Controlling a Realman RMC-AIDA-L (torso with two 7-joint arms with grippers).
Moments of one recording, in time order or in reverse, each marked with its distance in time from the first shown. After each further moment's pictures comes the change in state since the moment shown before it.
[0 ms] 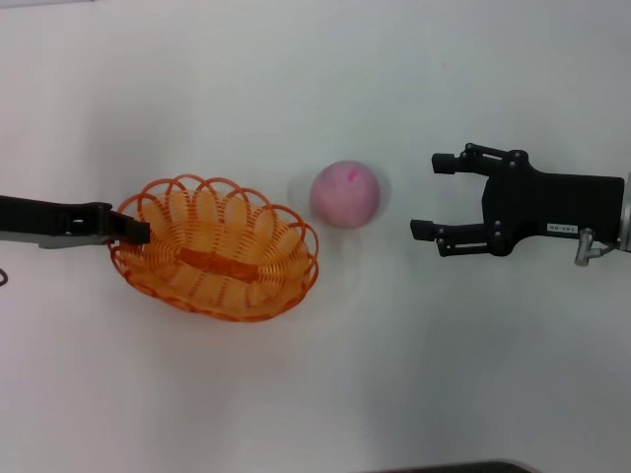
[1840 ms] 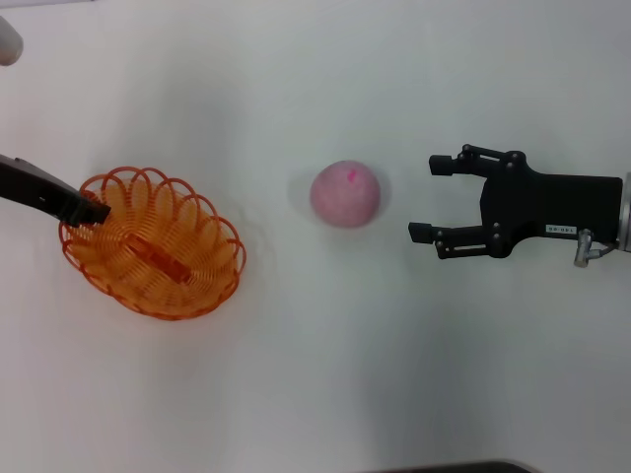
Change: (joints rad) left arm -0.060 0.039 0.341 0.030 0.148 -0.213 0.197; right arm 0.003 0.000 -0.007 -0.005 -0.004 -0.007 -0.002
